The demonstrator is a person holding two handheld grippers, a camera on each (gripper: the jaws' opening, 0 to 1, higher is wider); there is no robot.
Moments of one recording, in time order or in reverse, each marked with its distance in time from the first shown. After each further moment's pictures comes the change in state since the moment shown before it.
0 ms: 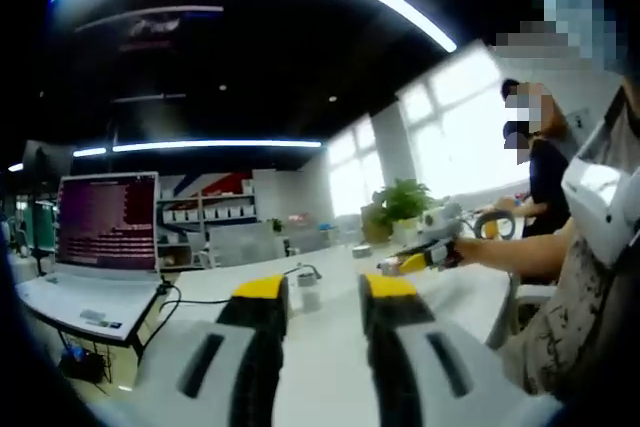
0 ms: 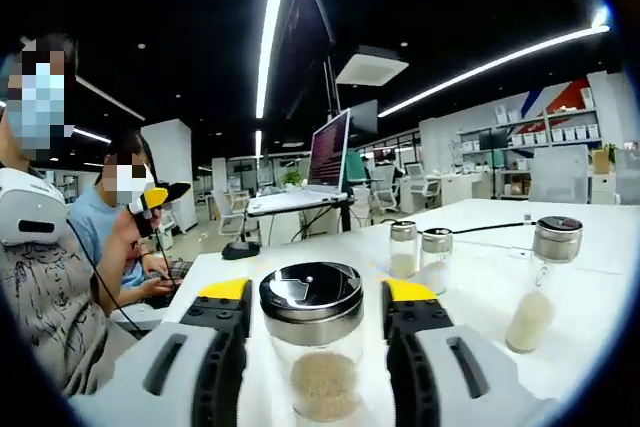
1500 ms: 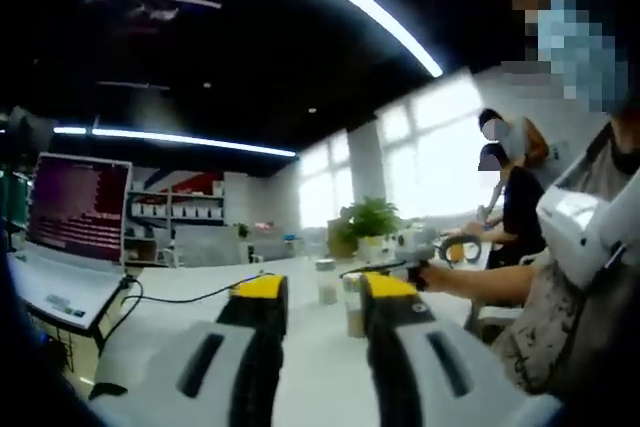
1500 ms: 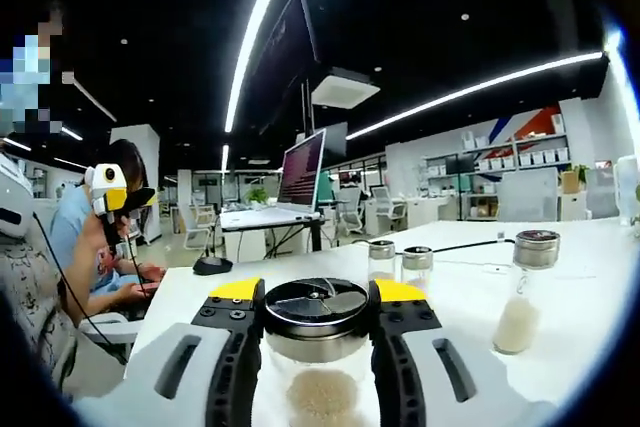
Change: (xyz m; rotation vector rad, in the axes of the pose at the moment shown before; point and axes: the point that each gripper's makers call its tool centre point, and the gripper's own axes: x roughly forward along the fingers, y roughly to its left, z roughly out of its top) left arm -0.004 -0.027 0.008 -0.114 -0.063 -0.168; right arm 0.006 0.008 0.007 -0.068 -0.083 -0.032
